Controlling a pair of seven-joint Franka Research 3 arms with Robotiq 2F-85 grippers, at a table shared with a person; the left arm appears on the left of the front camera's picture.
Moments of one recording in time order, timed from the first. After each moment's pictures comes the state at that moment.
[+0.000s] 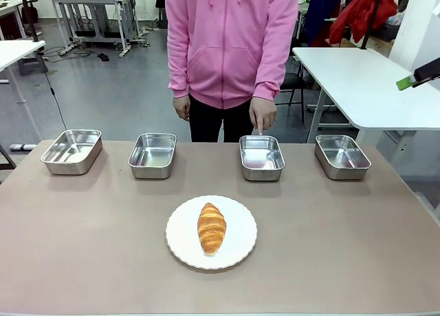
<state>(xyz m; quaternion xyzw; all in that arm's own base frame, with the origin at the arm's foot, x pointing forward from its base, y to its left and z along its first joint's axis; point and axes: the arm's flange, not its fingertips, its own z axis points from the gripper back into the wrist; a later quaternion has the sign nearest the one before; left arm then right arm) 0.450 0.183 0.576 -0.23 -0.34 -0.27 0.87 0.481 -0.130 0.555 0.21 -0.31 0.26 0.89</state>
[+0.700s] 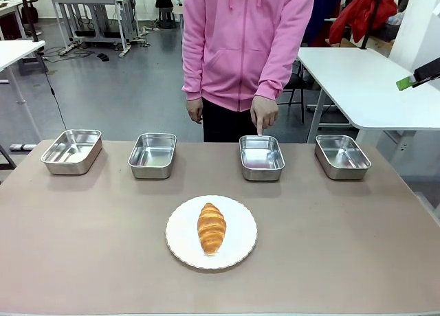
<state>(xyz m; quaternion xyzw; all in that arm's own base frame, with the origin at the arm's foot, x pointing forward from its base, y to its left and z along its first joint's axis) 0.450 0.183 0.576 -0.23 -0.34 -0.27 0.87 0.481 -0.130 0.555 0.21 -0.31 0.26 0.89</state>
